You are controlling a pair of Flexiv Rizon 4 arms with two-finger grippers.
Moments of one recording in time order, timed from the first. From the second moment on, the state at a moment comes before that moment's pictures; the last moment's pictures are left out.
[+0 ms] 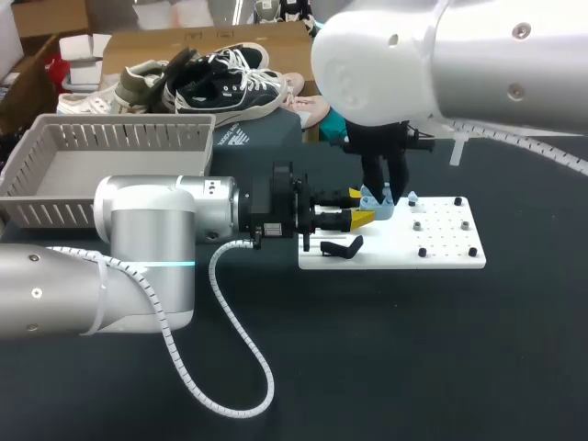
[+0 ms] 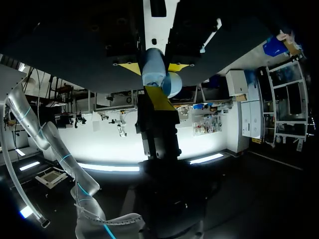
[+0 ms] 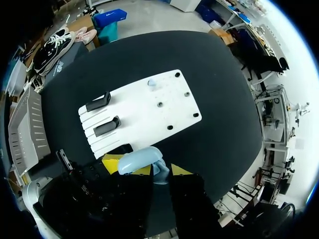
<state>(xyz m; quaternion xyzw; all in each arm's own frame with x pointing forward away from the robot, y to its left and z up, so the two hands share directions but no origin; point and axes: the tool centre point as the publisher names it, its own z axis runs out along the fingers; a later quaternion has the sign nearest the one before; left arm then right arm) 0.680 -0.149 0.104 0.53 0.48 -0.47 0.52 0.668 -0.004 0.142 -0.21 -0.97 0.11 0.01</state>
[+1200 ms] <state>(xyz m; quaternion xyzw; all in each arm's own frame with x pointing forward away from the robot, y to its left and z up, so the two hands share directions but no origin) 0.681 -0.149 0.104 0.53 0.49 -0.47 0.52 0.669 0.001 0.143 -0.22 -0.97 0.10 0.02</state>
